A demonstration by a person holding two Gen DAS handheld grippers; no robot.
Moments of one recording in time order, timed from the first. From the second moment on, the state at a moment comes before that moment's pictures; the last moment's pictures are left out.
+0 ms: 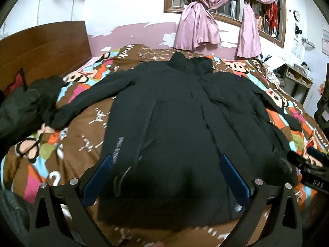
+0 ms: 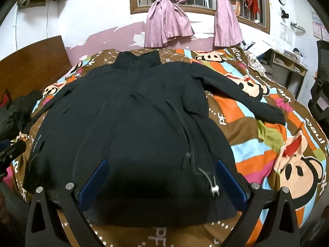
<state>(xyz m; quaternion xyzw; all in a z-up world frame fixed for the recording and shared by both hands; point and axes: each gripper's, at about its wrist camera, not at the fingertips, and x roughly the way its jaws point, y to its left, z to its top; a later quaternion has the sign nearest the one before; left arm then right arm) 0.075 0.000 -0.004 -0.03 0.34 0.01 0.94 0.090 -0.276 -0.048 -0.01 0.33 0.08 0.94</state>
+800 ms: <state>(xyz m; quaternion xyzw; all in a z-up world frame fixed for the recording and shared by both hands) 0.253 -0.114 -0.024 0.07 0.40 -0.02 0.91 0.235 -0.392 -0.051 -0.02 0.31 0.05 0.95</state>
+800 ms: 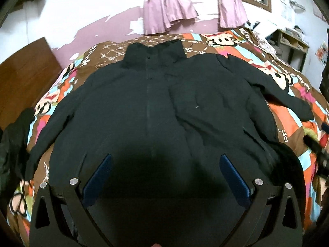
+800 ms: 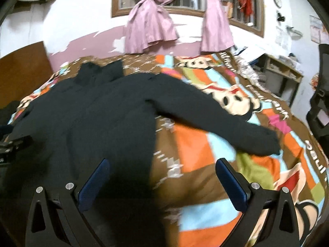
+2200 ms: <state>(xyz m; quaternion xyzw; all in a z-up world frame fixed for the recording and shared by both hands) 0.402 -0.165 -0.072 -0.06 0.38 -0.17 0.91 0.349 -0.630 -0.153 0.43 0.34 -0.06 0.83</state>
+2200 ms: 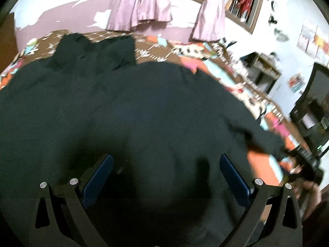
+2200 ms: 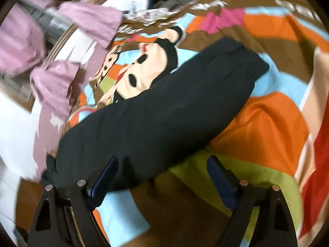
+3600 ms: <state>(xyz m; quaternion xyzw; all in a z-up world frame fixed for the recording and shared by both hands) 0.297 0.029 -0.001 -0.14 0.37 -0.12 0.91 0.348 -0.241 0.062 -0.18 0.20 0.18 0.95</state>
